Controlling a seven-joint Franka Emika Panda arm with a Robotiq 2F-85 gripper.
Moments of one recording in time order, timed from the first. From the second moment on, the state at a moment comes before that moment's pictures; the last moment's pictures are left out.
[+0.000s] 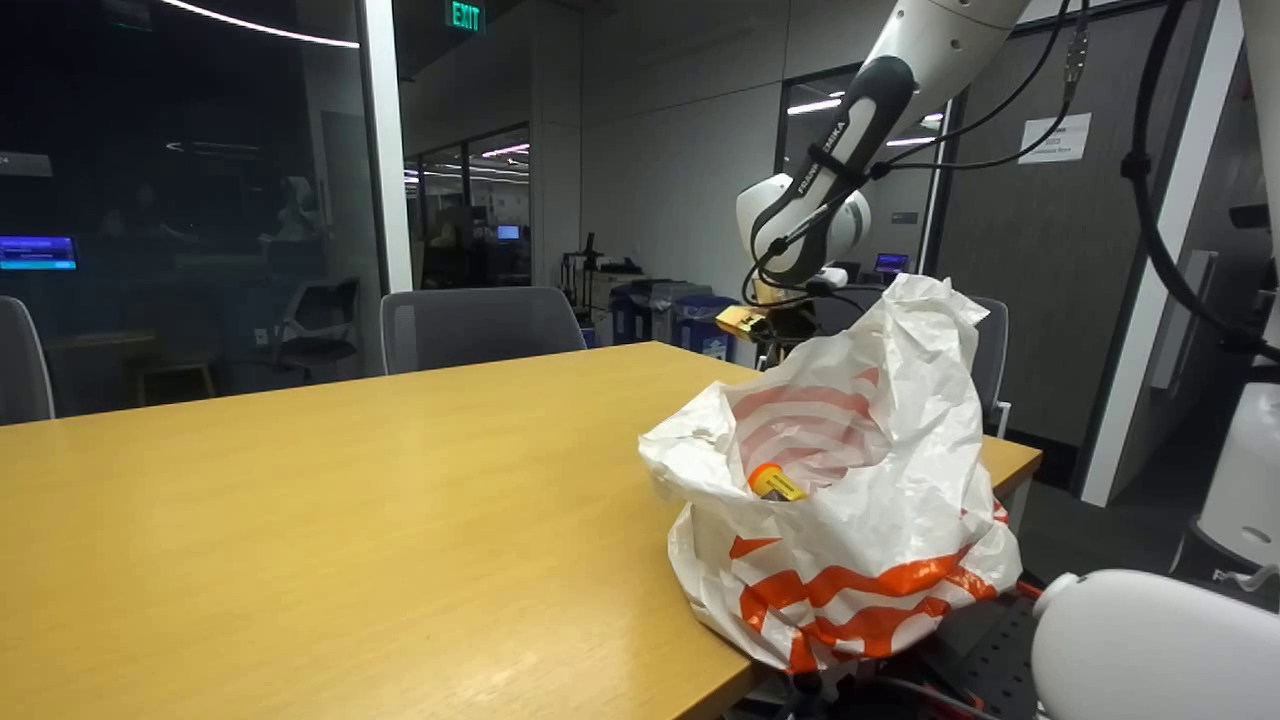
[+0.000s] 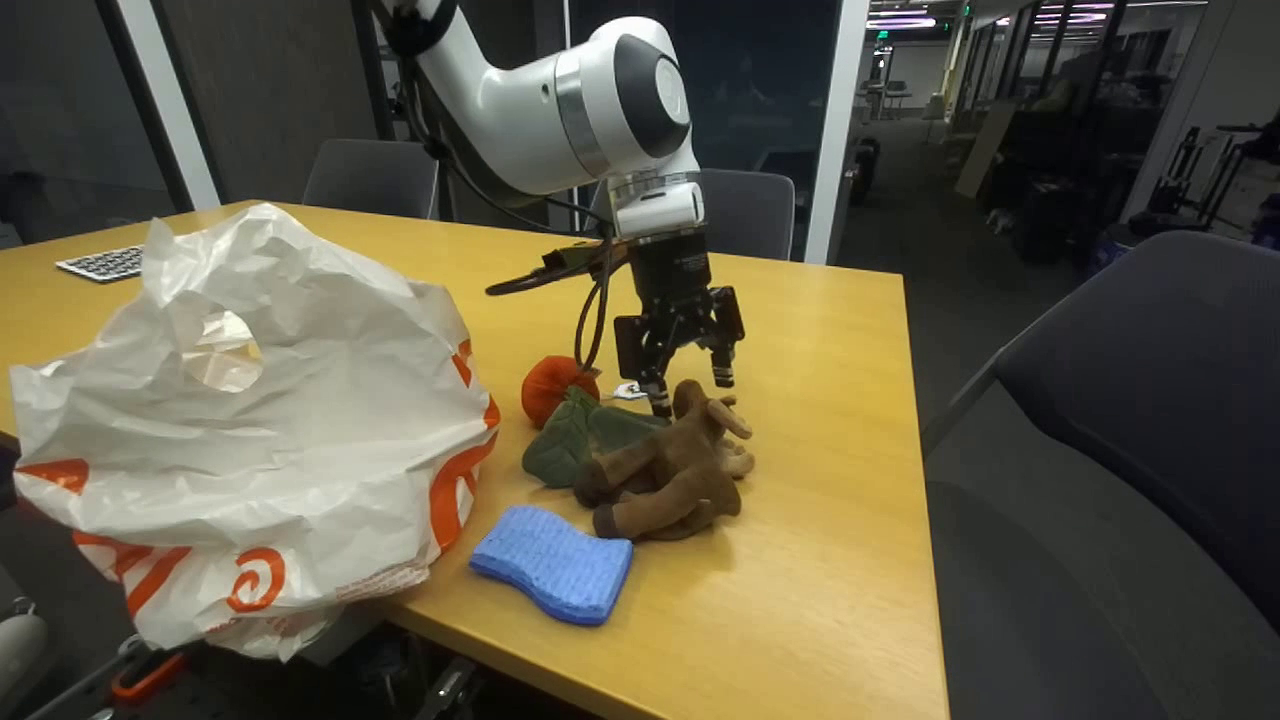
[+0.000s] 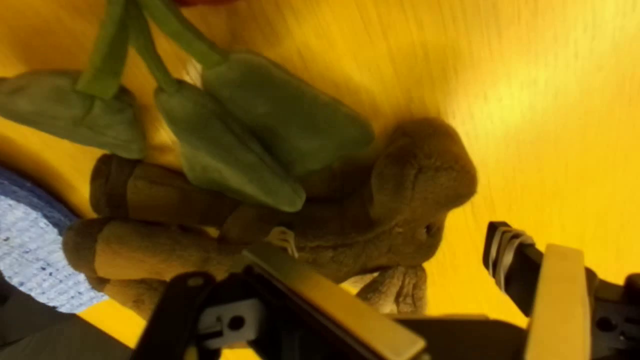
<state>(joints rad) 0.03 0.31 -0.23 -2.18 -0.41 2.35 2.11</state>
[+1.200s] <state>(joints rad) 0.08 0.25 -0.23 -2.20 -0.57 2.35 2.36</state>
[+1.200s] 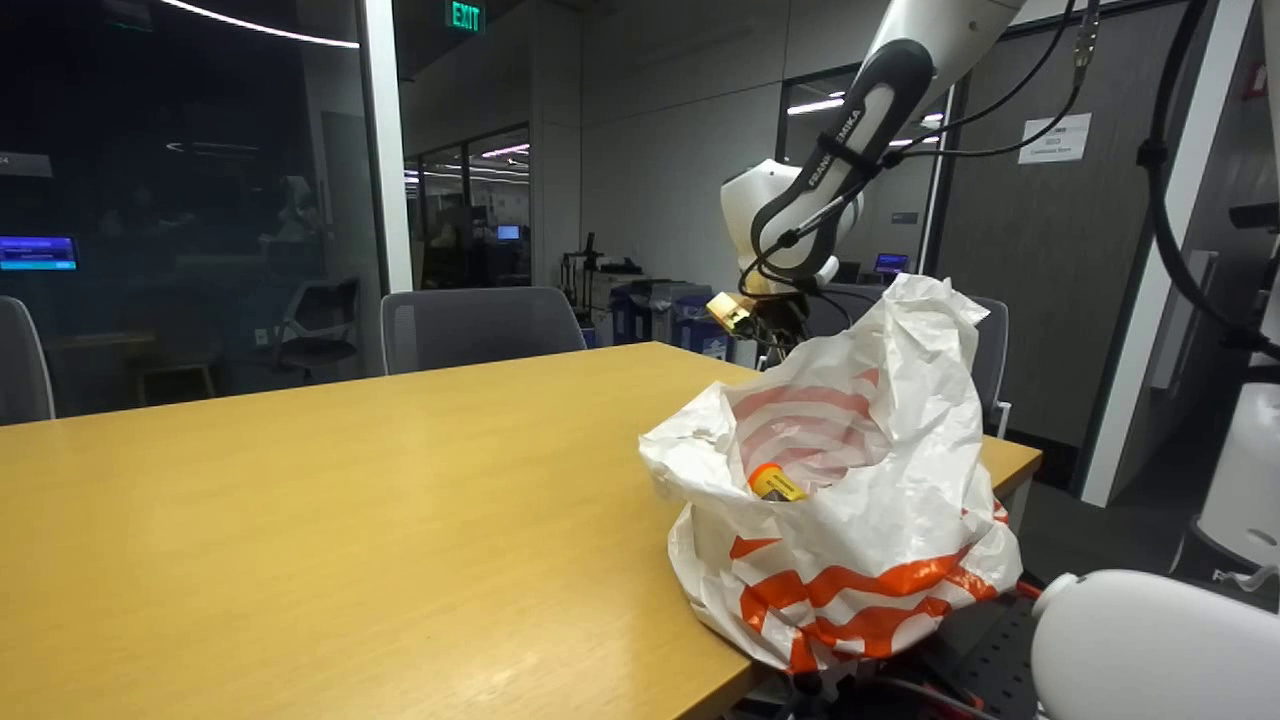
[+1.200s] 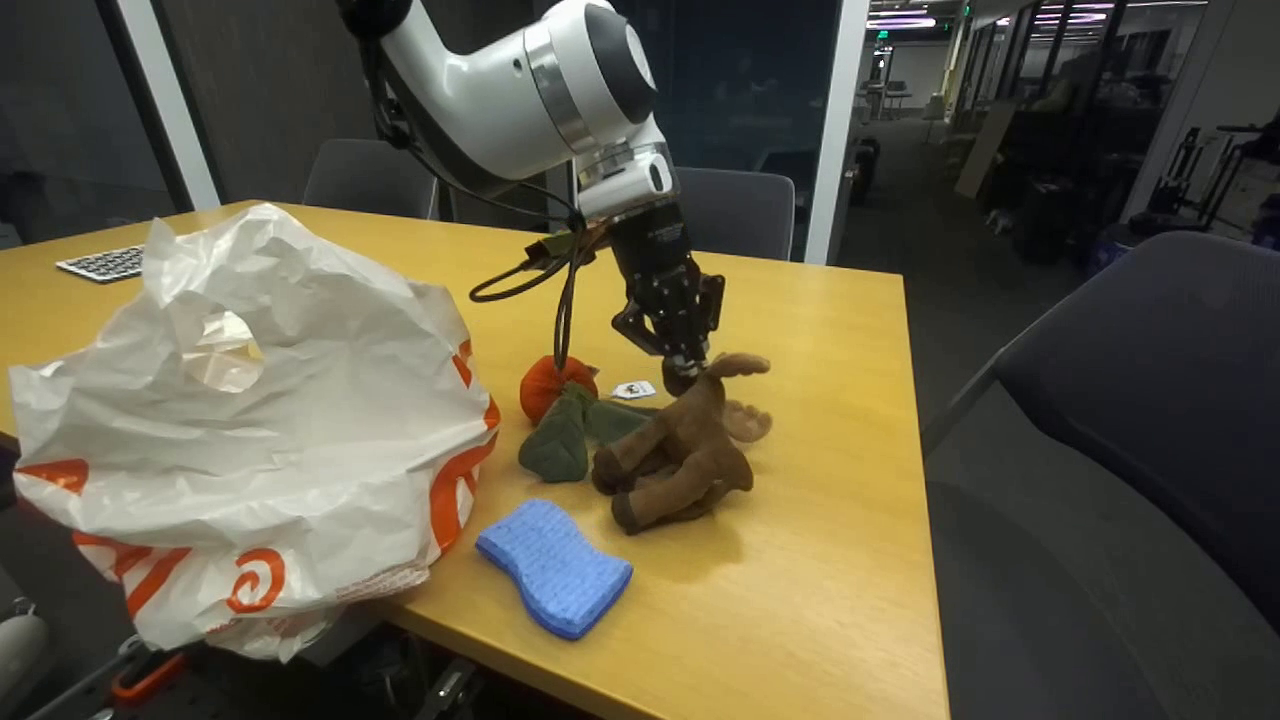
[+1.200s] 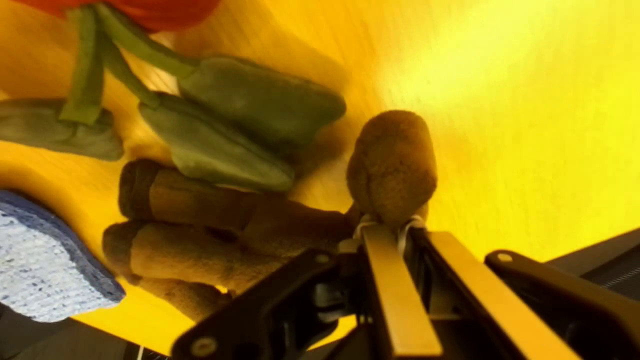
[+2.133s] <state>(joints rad) 0.06 -0.36 0.03 -2.50 -0.86 2.52 2.43</state>
